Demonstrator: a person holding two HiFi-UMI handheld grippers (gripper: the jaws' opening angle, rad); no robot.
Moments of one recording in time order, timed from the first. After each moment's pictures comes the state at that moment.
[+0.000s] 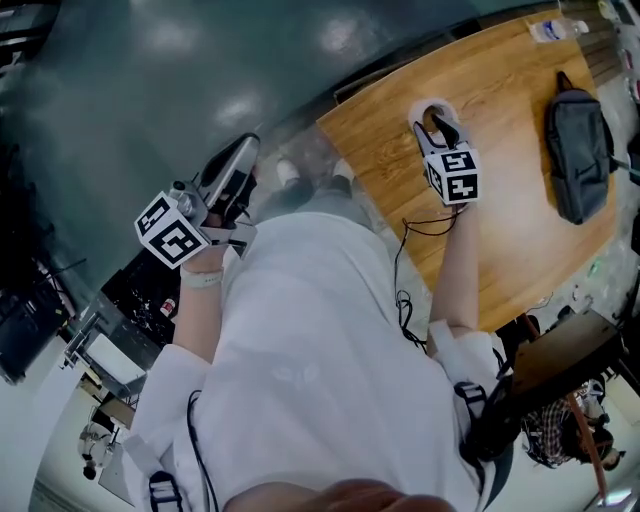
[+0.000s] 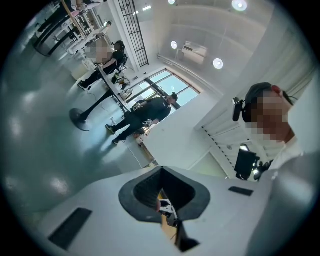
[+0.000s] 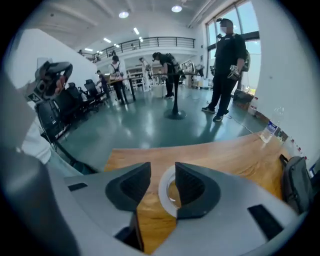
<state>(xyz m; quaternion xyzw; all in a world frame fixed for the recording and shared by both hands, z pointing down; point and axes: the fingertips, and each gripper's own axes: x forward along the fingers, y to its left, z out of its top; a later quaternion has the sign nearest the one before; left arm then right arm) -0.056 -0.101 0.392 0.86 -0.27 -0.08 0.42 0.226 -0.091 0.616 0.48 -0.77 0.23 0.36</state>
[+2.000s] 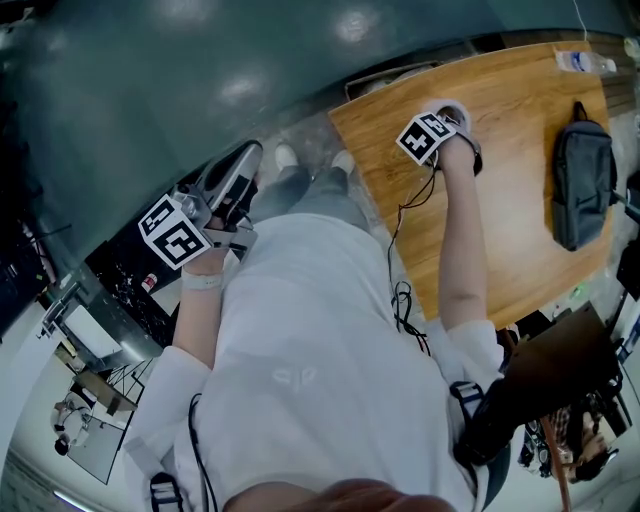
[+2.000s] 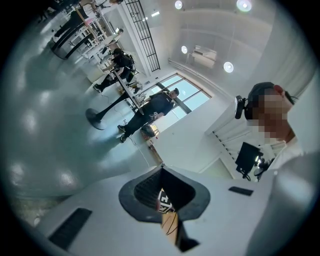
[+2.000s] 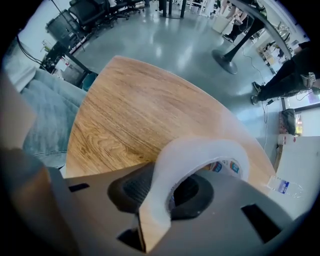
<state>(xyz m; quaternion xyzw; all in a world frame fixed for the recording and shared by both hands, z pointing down) -0.083 -0.085 0.431 0.83 -0.32 -0.09 0.45 0.235 -0.080 0.733 0.18 -0.61 0.19 0.75</state>
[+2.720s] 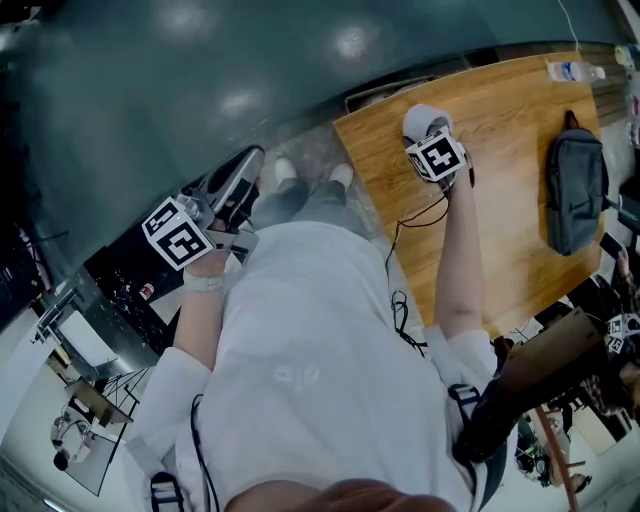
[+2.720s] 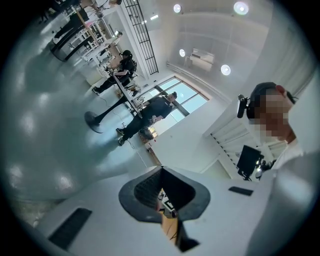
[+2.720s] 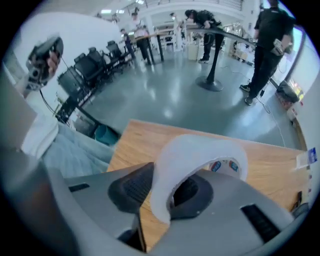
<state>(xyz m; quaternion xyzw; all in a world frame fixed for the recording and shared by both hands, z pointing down) -0.085 -0.087 0.423 0.83 -0.33 -0.10 0.44 0.187 -0.098 0.690 0.26 -0.74 0.27 0.56</state>
